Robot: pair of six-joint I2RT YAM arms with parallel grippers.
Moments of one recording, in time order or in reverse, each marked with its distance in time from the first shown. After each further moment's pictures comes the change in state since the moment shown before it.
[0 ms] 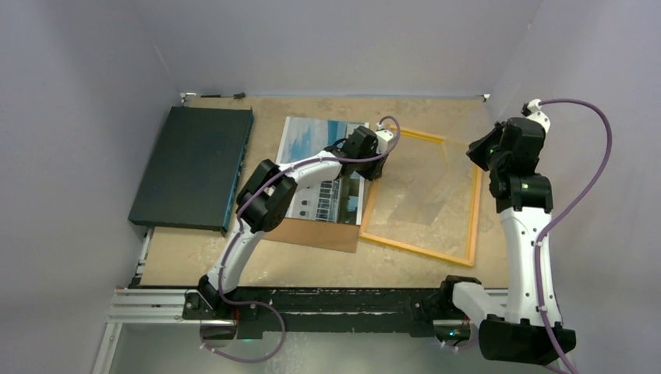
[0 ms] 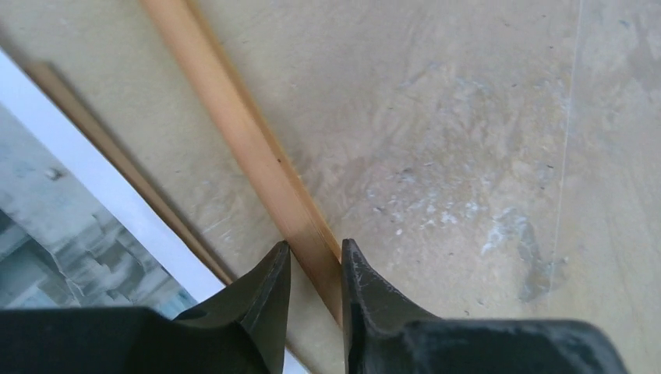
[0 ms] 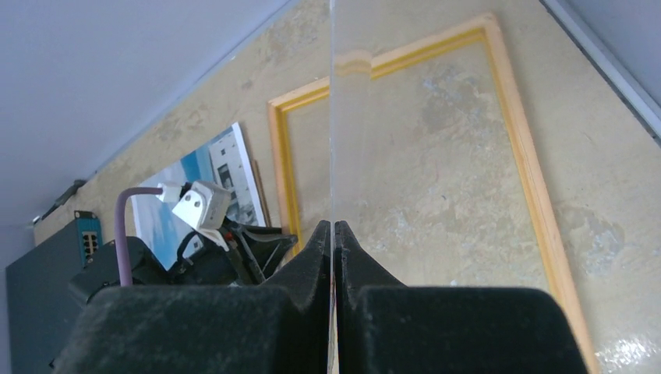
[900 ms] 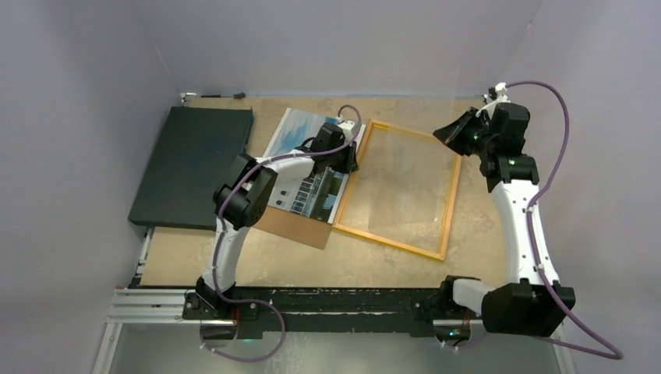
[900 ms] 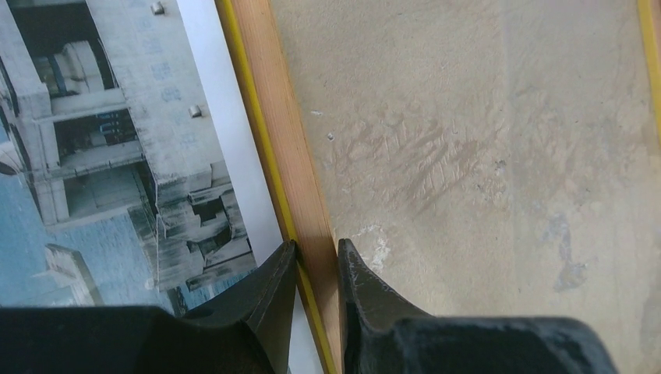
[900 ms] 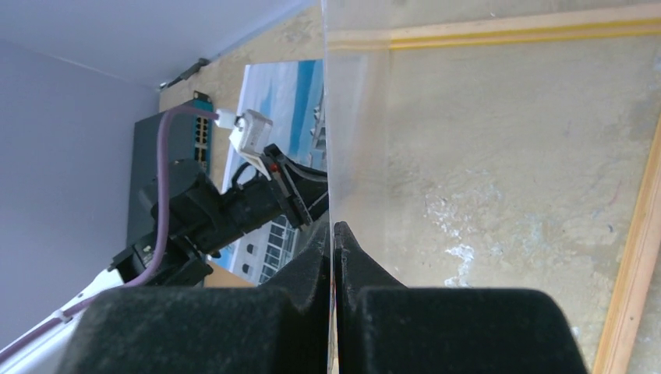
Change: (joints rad) left arm 0.150 -0.136 -0.294 0.191 0.026 -0.198; right arm 0.013 0.156 -0.036 0.195 -0.458 0.002
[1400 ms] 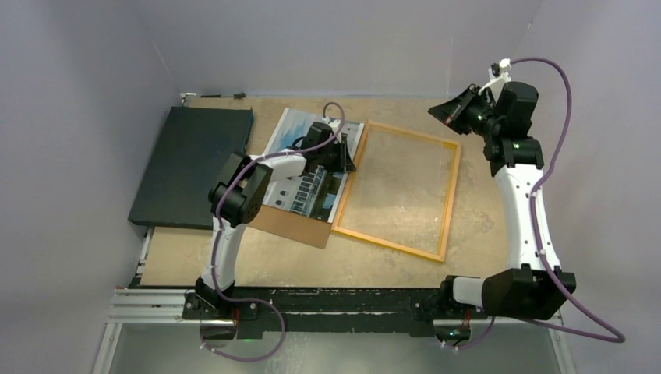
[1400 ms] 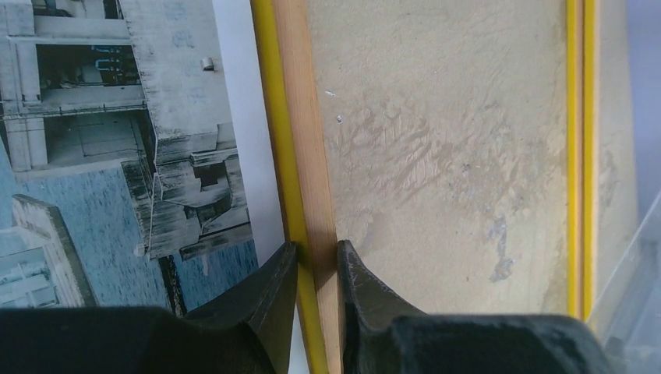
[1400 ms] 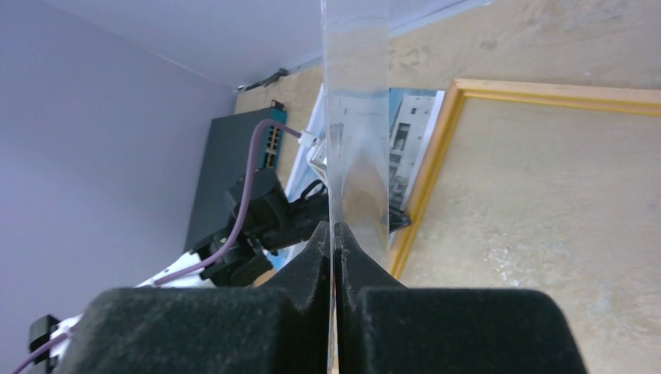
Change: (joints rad) left arm 0.059 -0.011 -0.053 0.035 0.129 -0.209; right arm 0.002 0.097 0.188 0.050 -0.136 0.040
